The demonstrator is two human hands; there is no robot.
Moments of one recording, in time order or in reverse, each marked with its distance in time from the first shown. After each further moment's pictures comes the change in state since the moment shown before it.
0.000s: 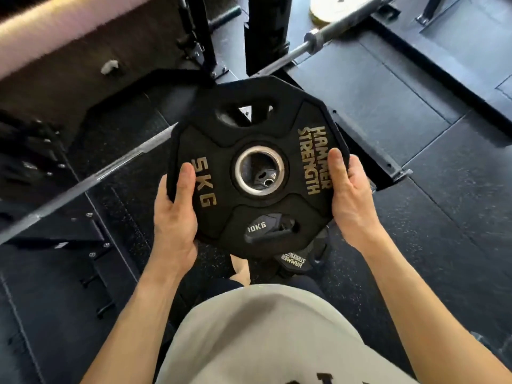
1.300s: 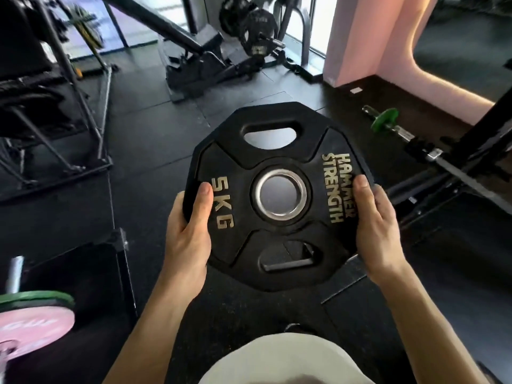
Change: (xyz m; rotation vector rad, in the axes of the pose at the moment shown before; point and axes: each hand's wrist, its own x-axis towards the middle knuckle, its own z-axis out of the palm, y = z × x) left_hand -0.708 -0.150 -0.316 -0.467 1.580 0.416; right_hand -0.637 0.073 0.163 -0.127 -1.628 -0.198
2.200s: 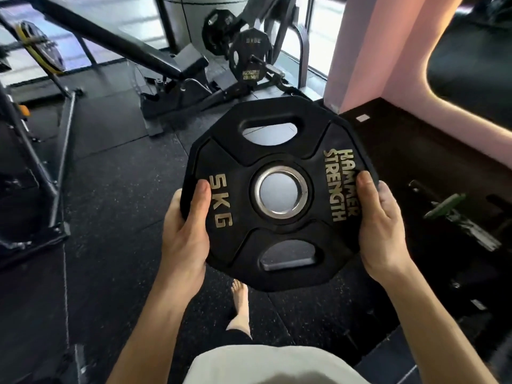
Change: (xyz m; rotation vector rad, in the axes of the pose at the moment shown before) left_hand 0.559 0.064 0.146 -0.073 -0.082 -0.004; right_hand 0.528 0.008 0.213 -0.018 0.074 -0.052
